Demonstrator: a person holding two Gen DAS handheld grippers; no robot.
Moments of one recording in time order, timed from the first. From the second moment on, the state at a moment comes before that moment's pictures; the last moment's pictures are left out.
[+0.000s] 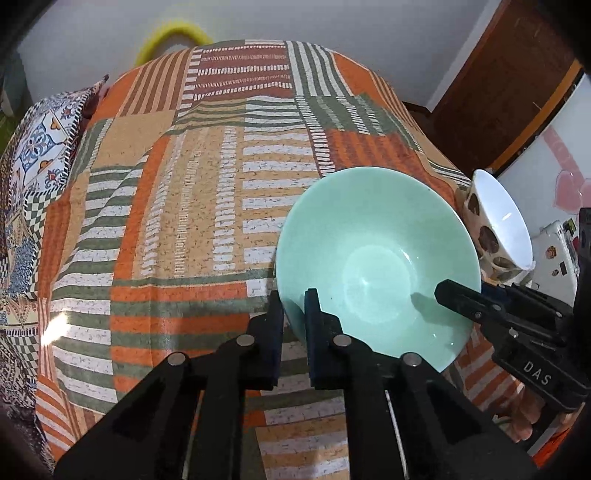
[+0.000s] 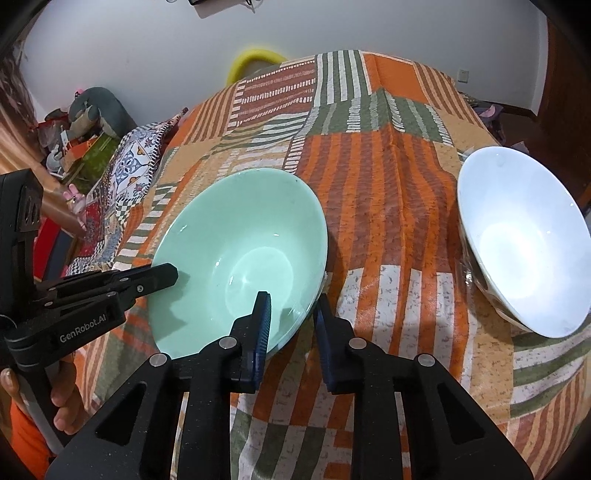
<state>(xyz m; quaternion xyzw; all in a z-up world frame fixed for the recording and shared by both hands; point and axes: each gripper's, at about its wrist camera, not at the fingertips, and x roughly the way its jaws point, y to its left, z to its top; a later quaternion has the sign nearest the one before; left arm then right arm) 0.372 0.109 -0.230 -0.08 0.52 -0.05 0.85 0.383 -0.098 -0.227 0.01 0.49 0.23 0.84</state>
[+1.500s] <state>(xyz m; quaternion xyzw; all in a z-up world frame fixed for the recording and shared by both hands) 0.126 0.123 -0.091 -0.07 0.40 0.00 0.91 0.225 -0.079 -0.136 -0.01 0.37 0.32 0.87</state>
